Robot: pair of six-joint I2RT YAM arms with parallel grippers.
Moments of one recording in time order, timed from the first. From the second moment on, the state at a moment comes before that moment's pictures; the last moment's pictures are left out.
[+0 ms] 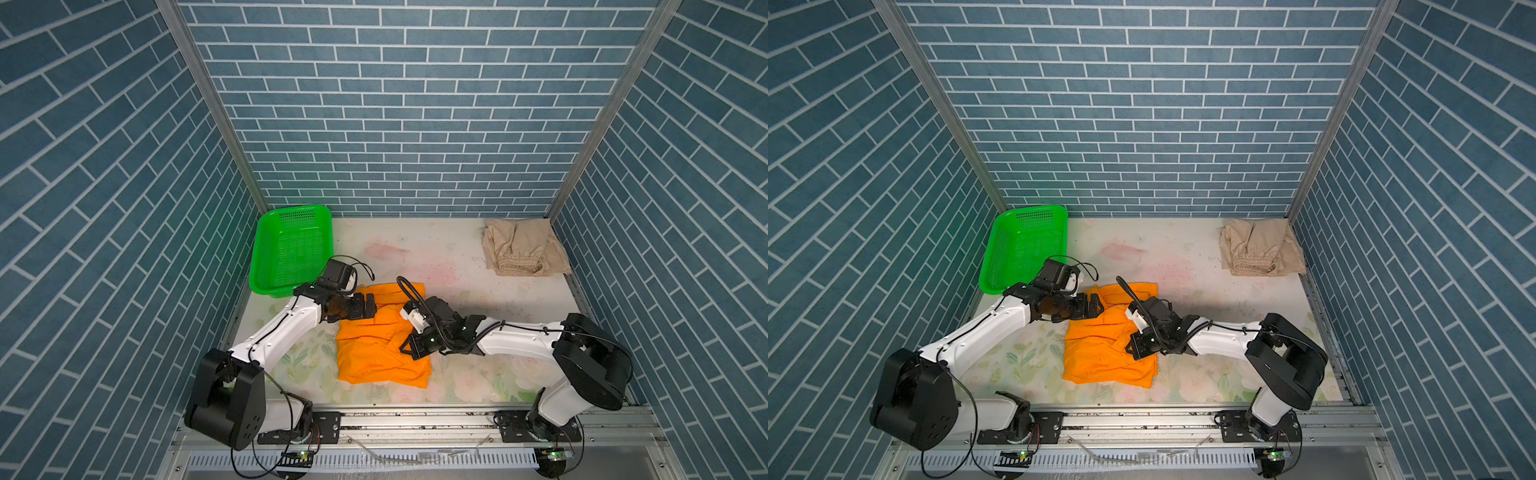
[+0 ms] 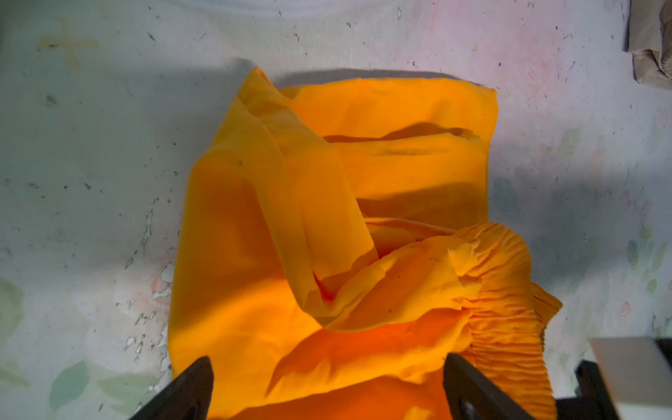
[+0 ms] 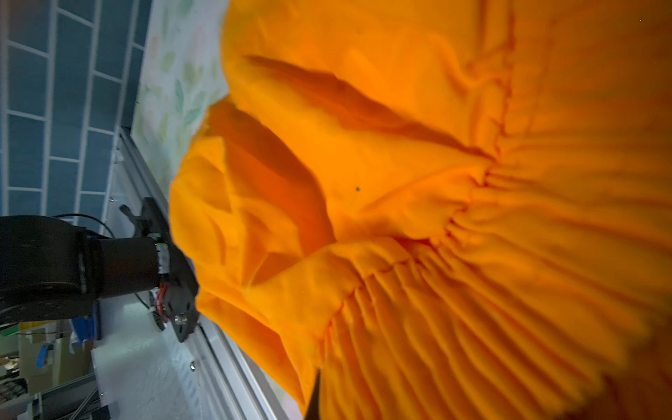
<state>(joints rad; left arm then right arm) -0.35 1.36 0.89 -0.63 0.23 -0.41 0.99 1.58 0.81 -0.08 -0.41 0.59</state>
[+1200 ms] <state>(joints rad) -0.32 1.51 1.02 -0.50 0.32 -0.40 0.92 1.27 0.79 -0.21 -0.20 0.53</state>
